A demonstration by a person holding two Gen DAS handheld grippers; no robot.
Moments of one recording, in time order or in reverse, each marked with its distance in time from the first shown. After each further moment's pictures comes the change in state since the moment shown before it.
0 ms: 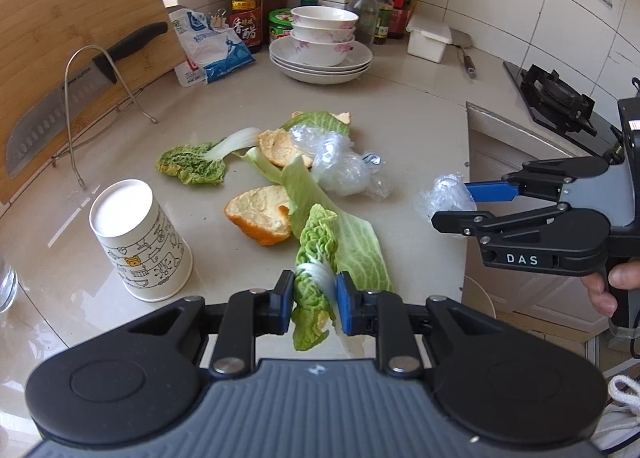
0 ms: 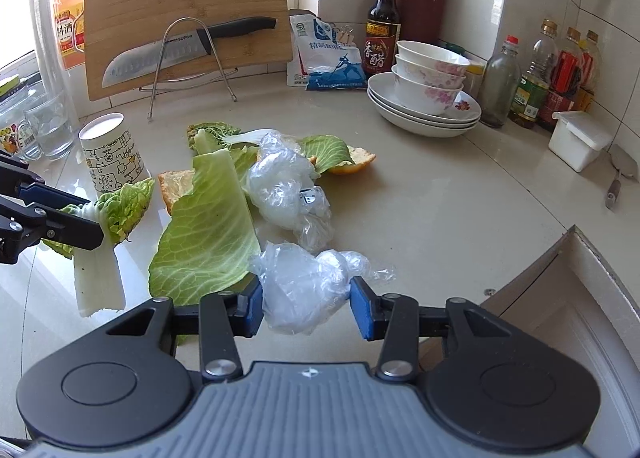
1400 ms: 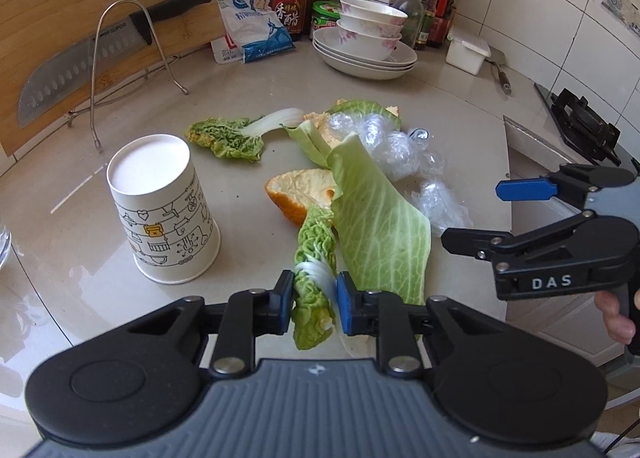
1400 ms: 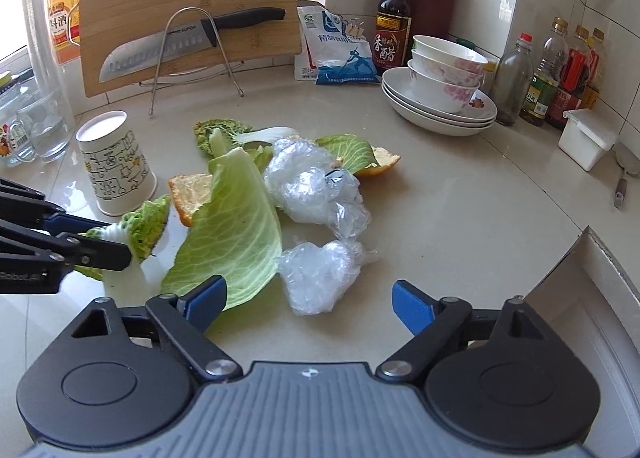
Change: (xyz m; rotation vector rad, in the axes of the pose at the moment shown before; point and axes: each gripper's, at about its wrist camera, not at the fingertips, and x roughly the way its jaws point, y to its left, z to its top) left arm 0.029 0.038 -0.018 -0.125 -0.017 0.028; right arm 0.028 0.025 0.016 -0.001 0.036 -0.024
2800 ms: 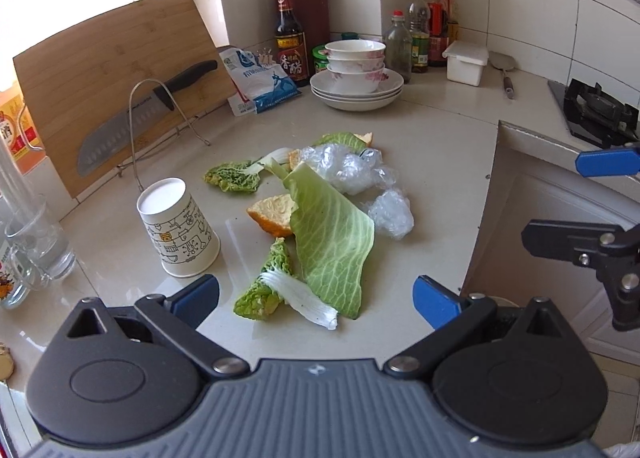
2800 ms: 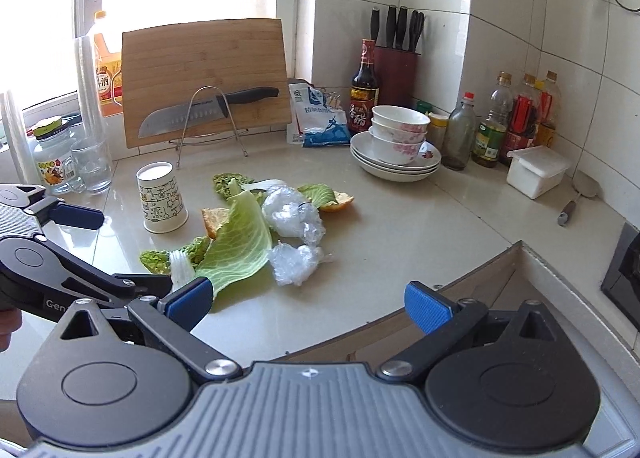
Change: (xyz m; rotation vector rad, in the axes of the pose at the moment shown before) left arm -0.059 -0.093 -0.027 0.095 -0.108 0.209; right arm -0.138 -0.023 -0.050 0.007 -0.195 0.026
